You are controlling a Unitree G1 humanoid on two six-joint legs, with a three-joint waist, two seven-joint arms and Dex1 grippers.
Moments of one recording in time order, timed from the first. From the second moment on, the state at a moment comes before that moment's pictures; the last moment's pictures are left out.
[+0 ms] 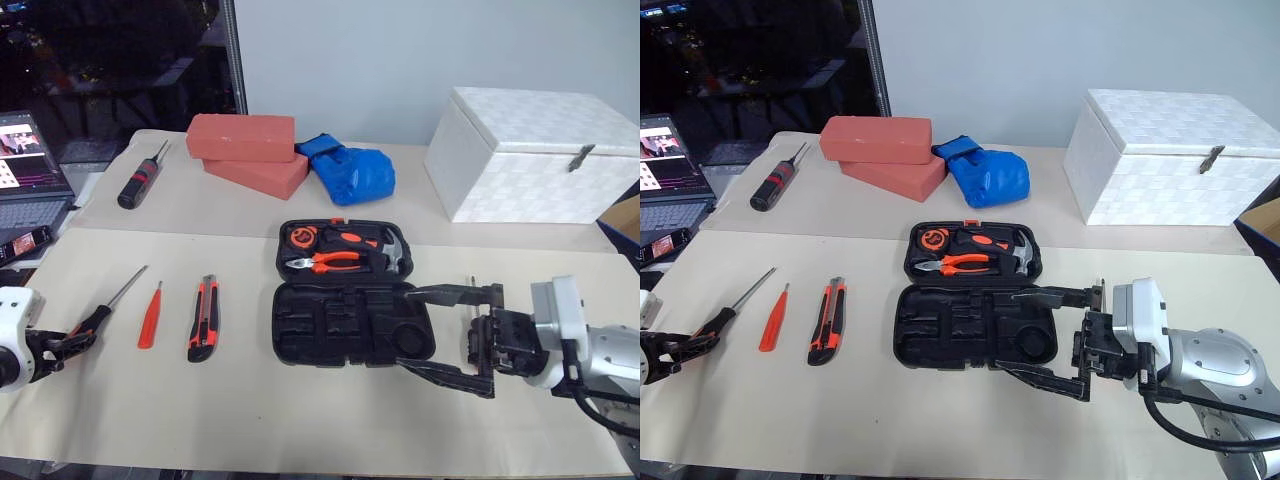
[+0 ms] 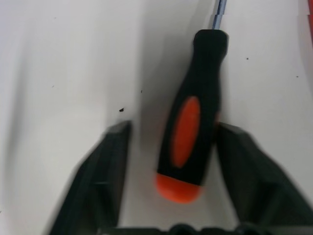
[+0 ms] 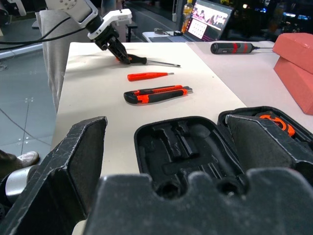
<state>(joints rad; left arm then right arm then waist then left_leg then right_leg) 0.12 1.05 0.52 0.07 -0.55 0.85 -0.66 0.06 -0.82 -0.28 -0.71 0.80 0.36 1.01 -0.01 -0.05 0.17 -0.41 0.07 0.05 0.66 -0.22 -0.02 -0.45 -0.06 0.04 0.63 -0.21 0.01</state>
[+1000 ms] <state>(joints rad) -0.76 0.77 -0.46 -0.01 -0.14 0.58 -1.18 0.53 -0.71 -0.65 -0.78 0.75 0.33 0.90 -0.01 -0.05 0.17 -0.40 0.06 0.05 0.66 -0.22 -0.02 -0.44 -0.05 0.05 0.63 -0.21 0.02</state>
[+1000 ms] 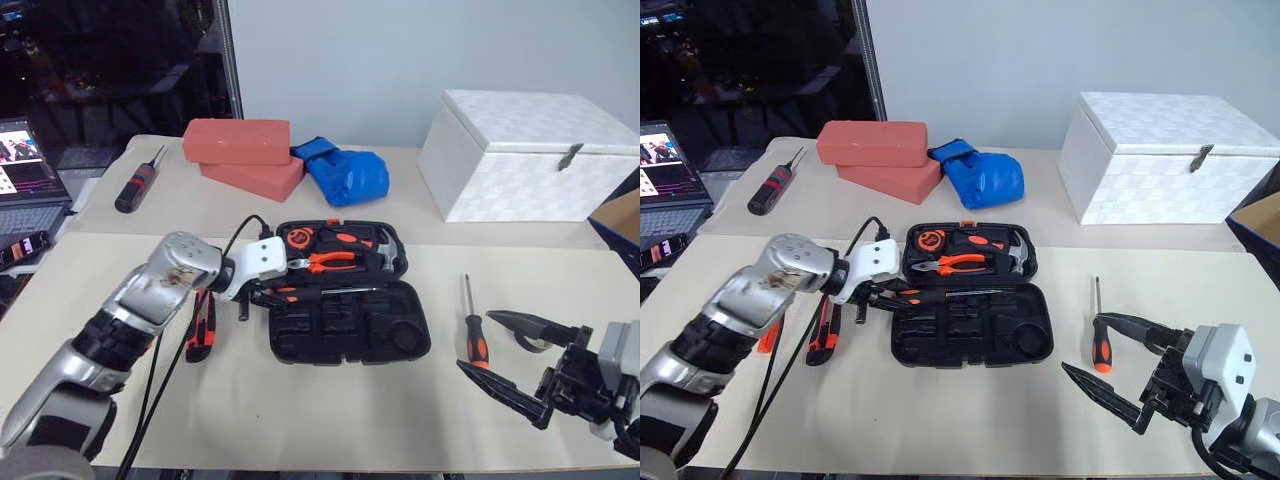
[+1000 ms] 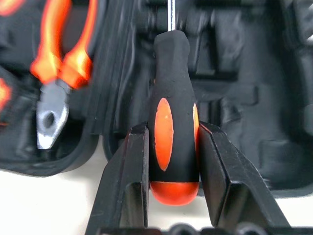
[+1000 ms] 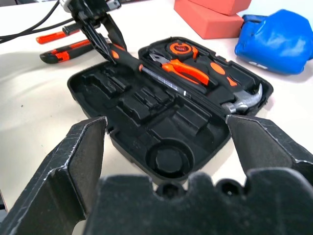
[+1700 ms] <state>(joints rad) -0.78 0.63 -0.24 0.05 -0.24 0.69 -1.19 0.58 -0.68 -0.68 -0.85 0.75 0.33 0.87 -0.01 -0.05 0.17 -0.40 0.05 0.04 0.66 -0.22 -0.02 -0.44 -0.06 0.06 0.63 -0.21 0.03</state>
